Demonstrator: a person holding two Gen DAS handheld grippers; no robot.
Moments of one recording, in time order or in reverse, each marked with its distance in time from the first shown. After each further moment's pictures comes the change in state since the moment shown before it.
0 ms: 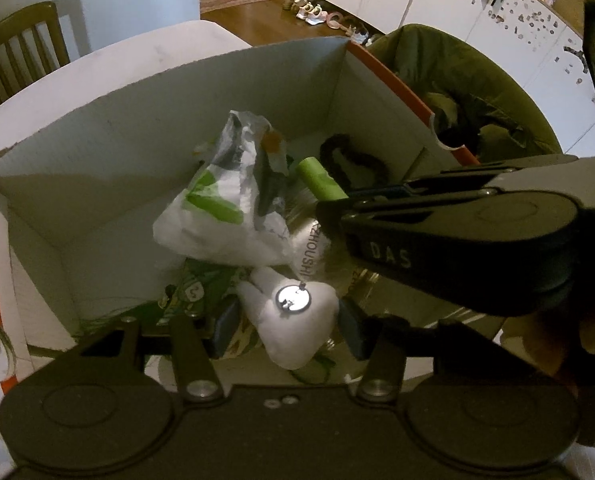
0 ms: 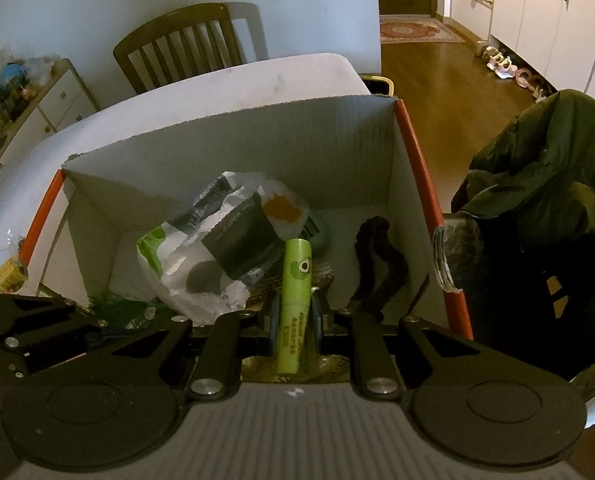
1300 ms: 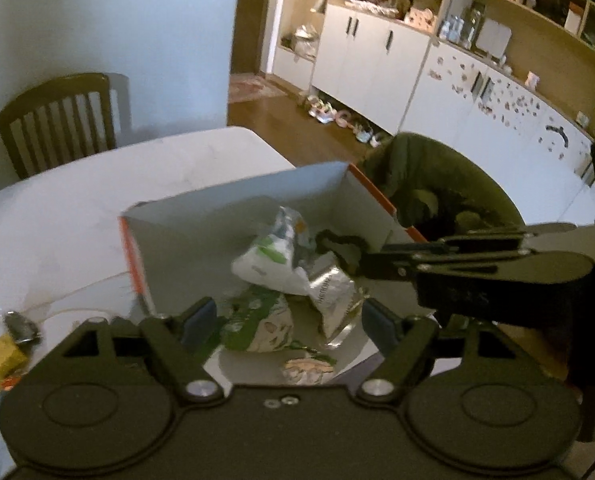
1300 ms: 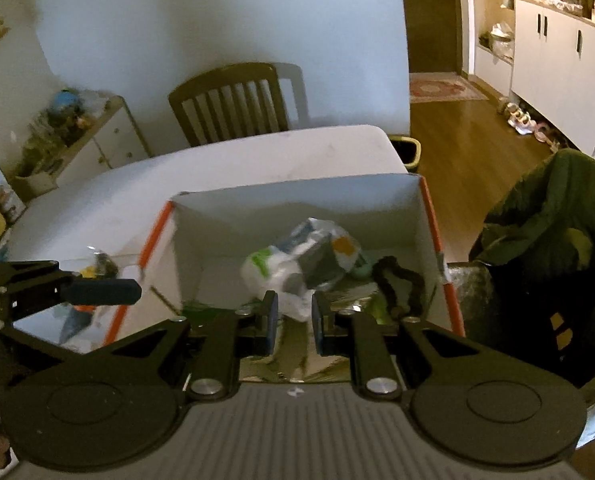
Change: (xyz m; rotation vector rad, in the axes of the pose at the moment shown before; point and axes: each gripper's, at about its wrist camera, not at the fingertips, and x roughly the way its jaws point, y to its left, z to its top) left arm -0.131 0.021 -0.049 -0.051 -0.320 0.022; right arm -0.108 0.041 -0.026 -0.058 -0.187 0.093
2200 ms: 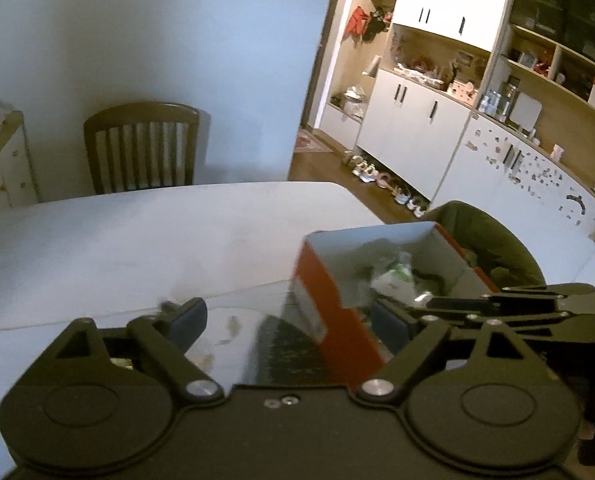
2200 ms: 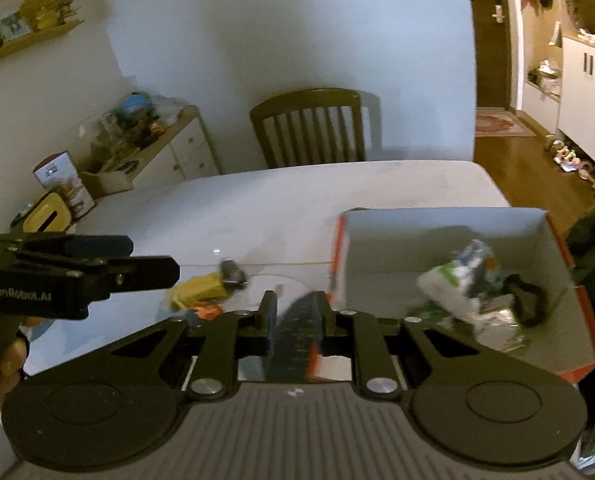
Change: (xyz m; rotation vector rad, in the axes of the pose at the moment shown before) left arm -0.128 0.153 -0.042 -0.119 -0.164 0.060; right arm -0.026 0.169 -0.014 -0.080 -0.064 0.106
